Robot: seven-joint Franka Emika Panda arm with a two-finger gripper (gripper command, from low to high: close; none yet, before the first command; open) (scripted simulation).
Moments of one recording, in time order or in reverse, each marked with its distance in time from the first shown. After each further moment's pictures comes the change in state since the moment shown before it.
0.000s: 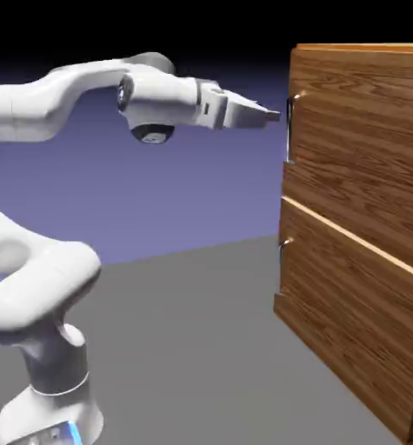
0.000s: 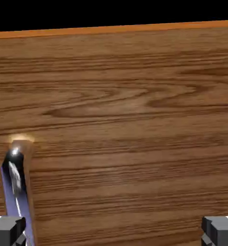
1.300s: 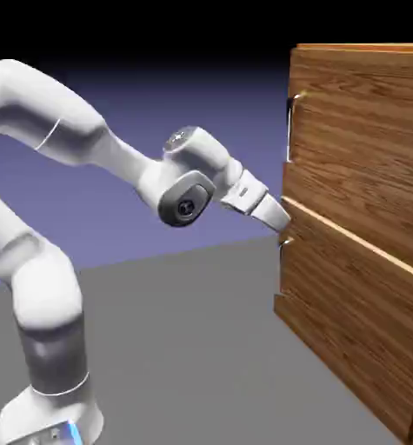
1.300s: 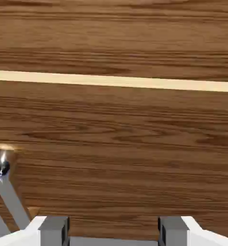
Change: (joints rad) arm 0.769 0.441 -0.806 -0.365 -1.696 0.131 0.945
